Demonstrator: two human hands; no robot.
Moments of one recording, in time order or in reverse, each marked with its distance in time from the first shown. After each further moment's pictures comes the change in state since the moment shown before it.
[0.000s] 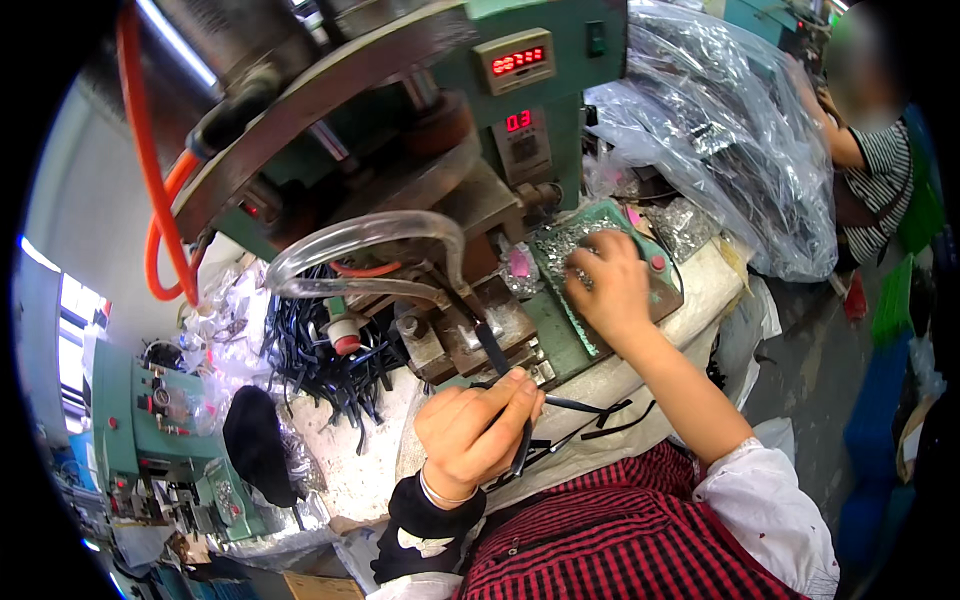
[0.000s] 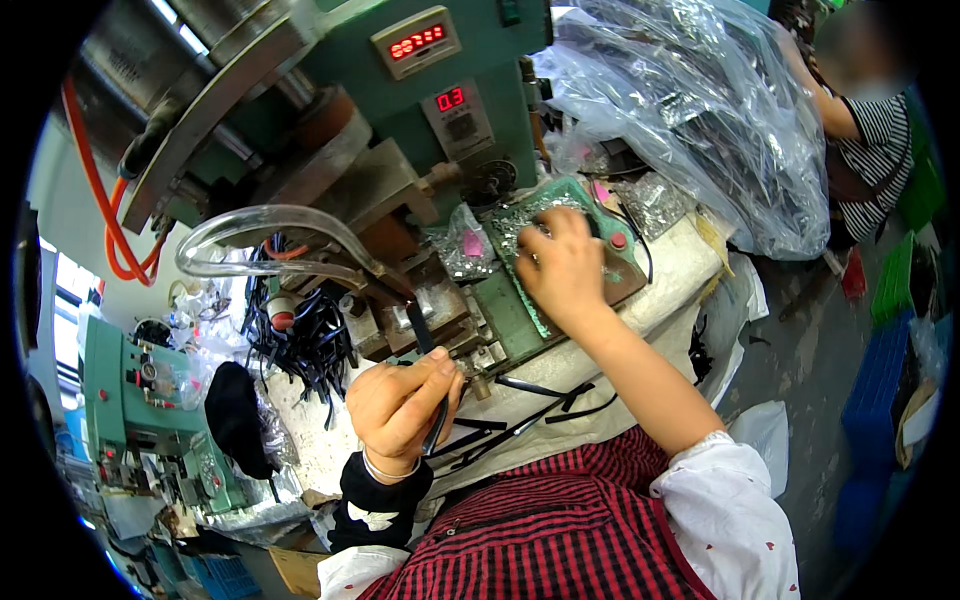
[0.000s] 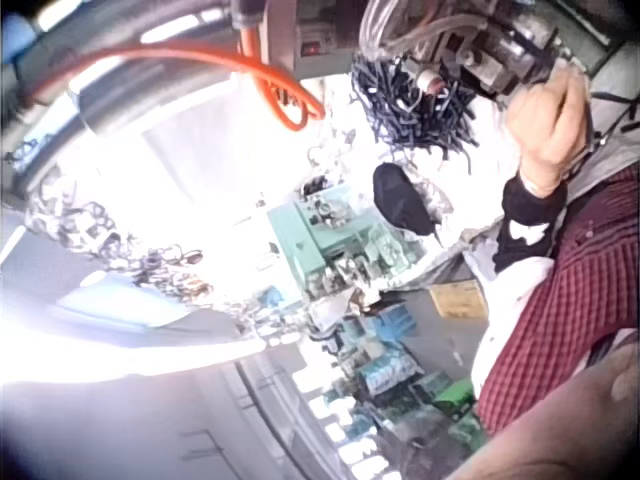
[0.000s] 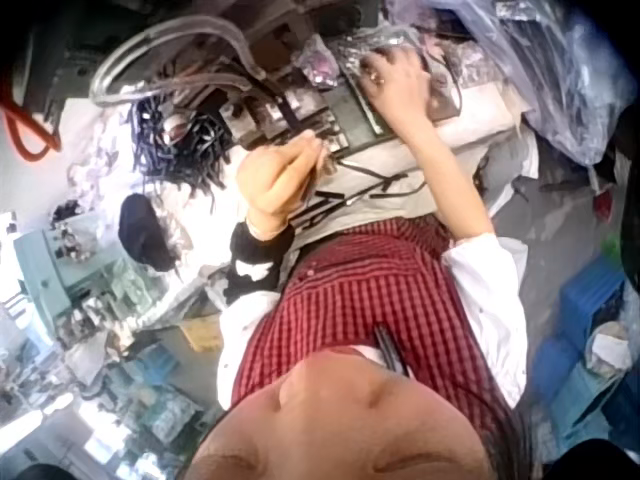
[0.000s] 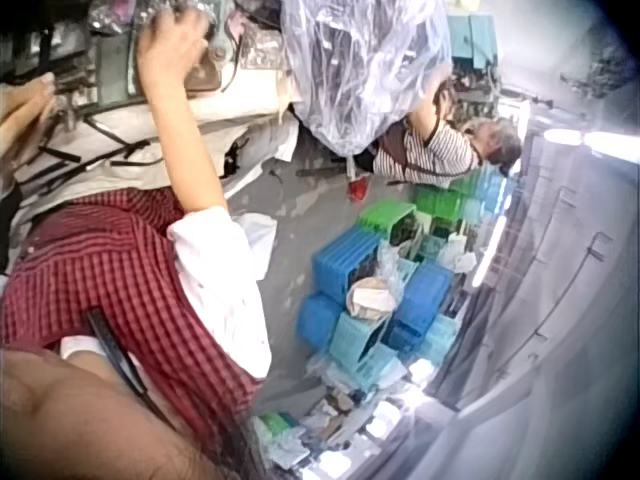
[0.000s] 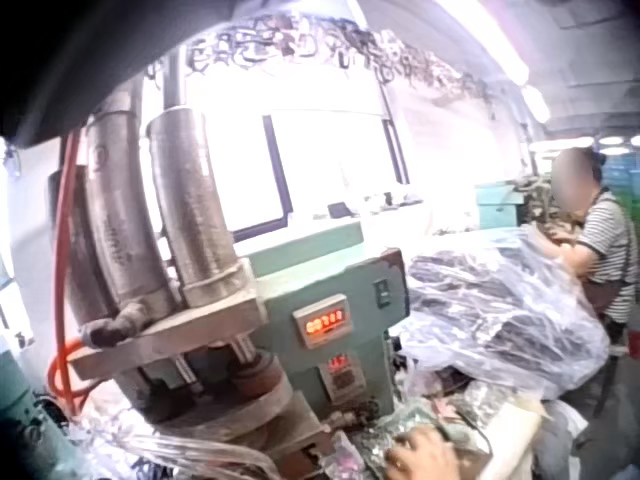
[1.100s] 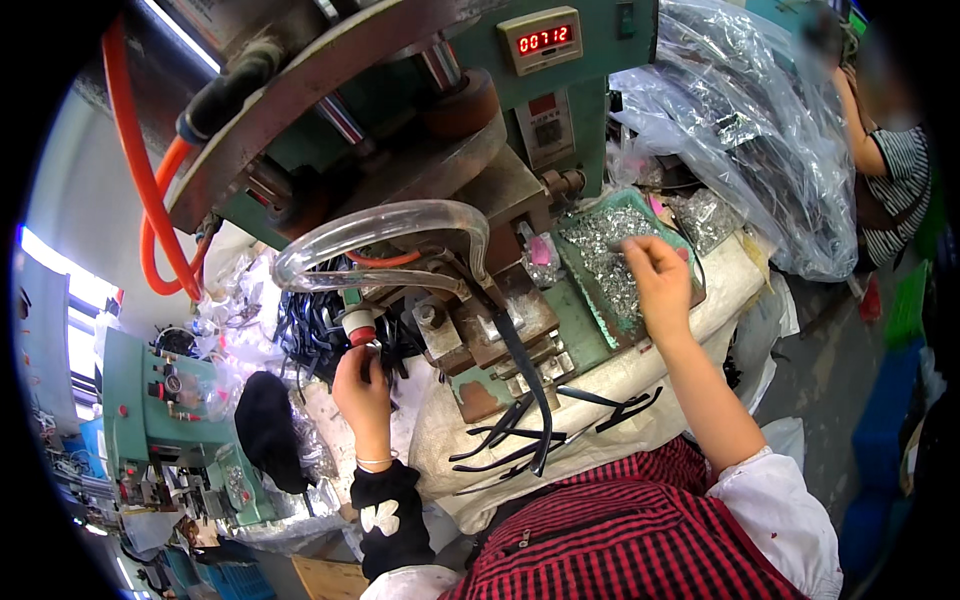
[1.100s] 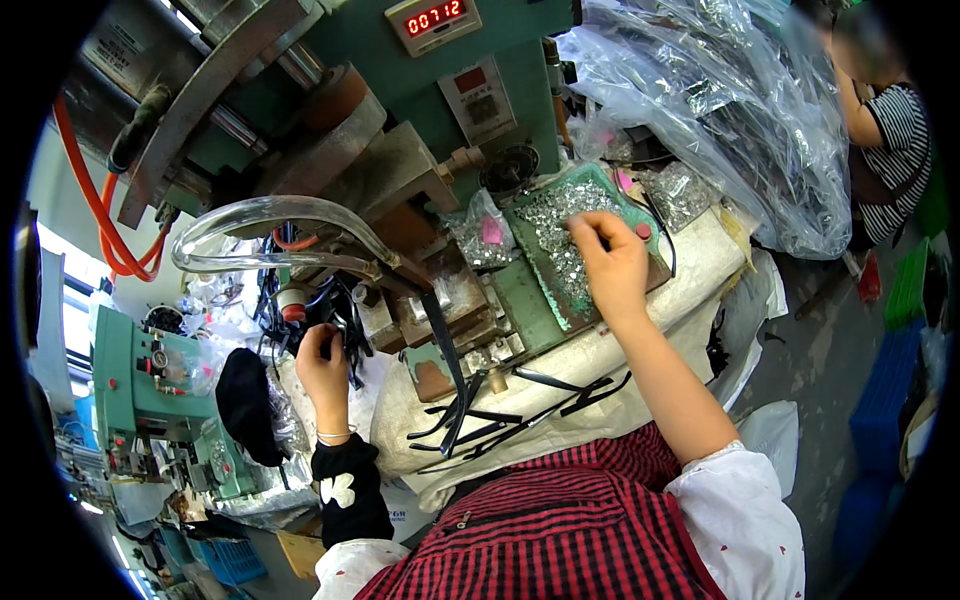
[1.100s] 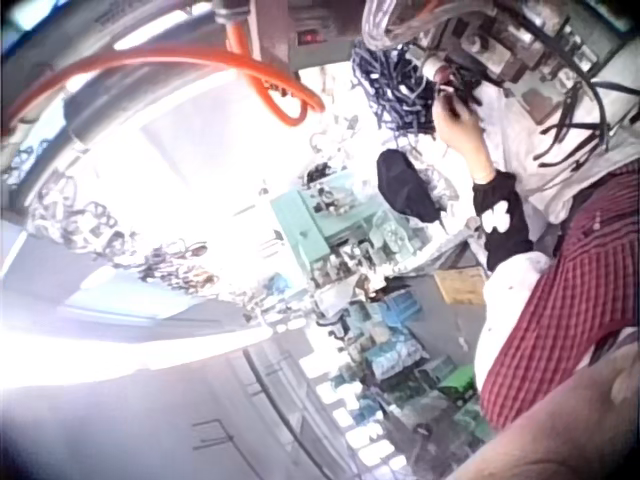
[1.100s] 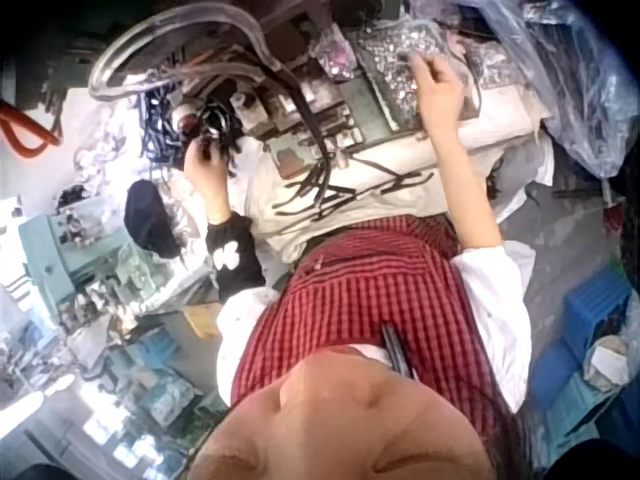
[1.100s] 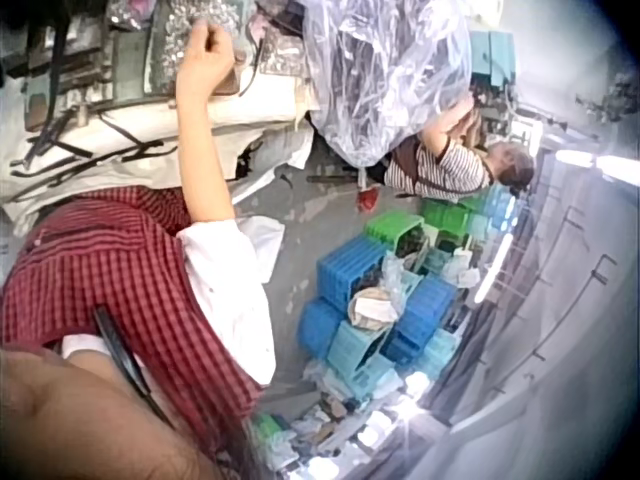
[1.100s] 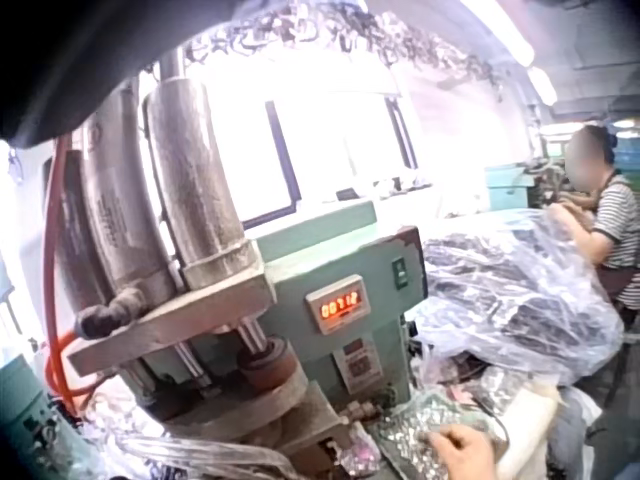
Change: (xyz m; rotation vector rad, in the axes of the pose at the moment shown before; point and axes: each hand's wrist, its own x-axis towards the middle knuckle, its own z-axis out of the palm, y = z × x) left_hand -0.138 -0.120 -0.063 0.366 -0.110 -0.913; right_hand -0.016 0.012 -0.007 0.881 0.096 0.640
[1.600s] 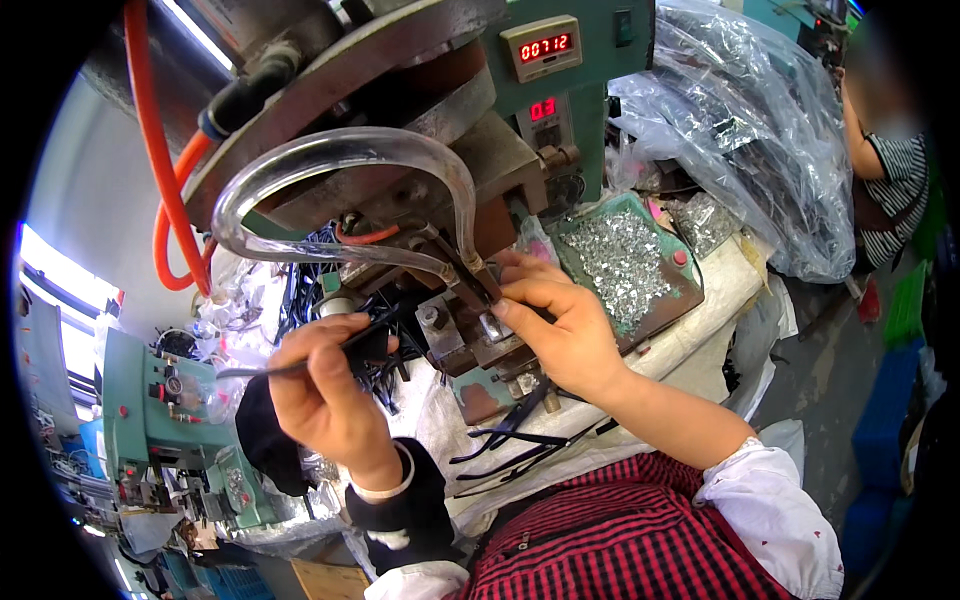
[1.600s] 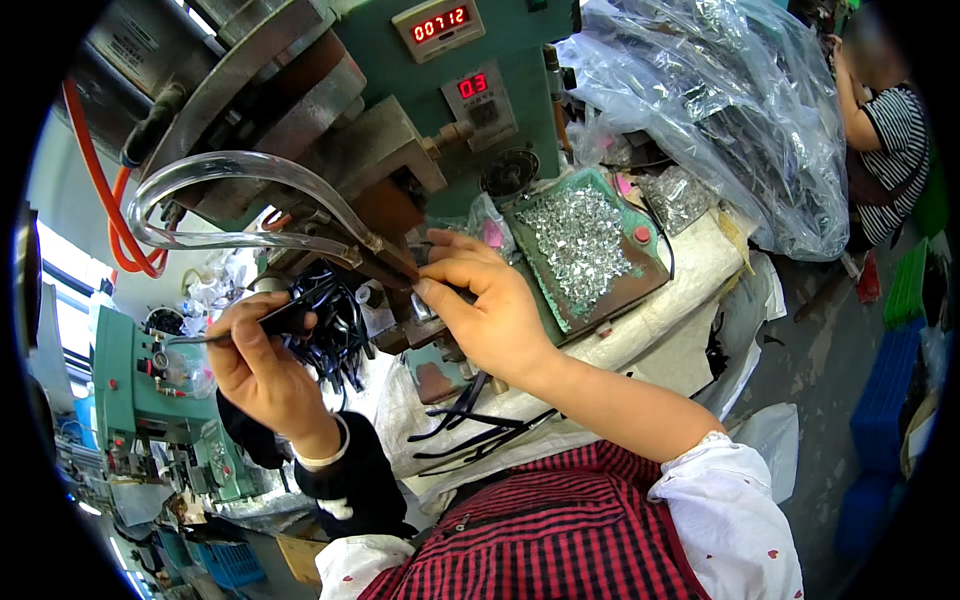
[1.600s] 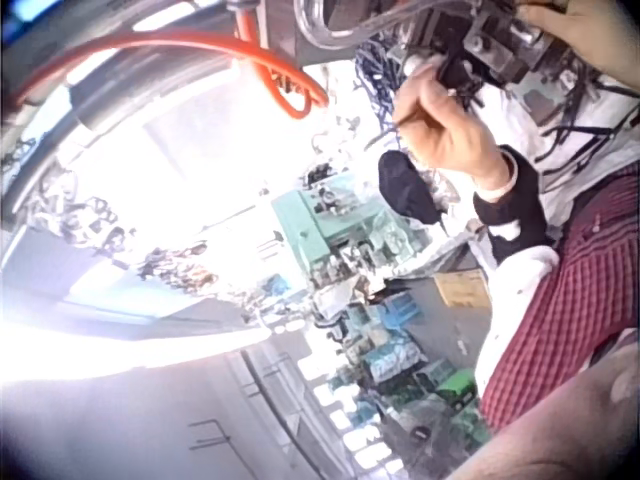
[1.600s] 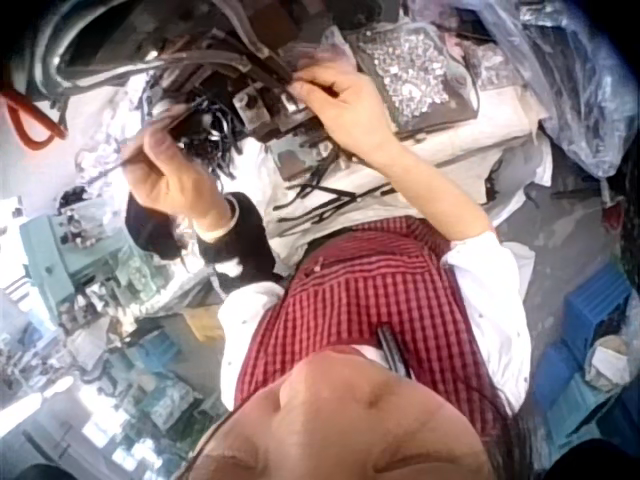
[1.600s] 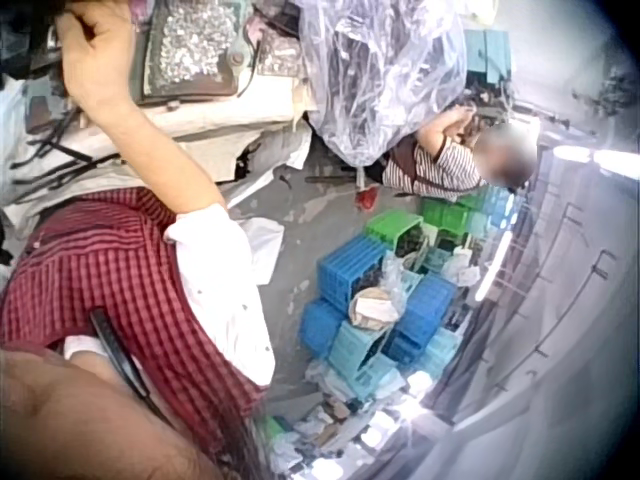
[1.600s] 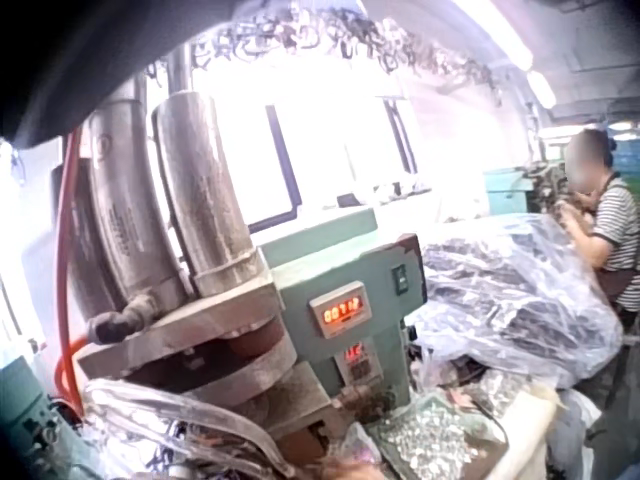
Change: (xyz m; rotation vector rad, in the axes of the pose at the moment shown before) left_hand 0.041 0.173 -0.060 -0.787 0.306 0.313; right_hand -0.050 -0.092 0.087 0.081 -0.394 -0.264
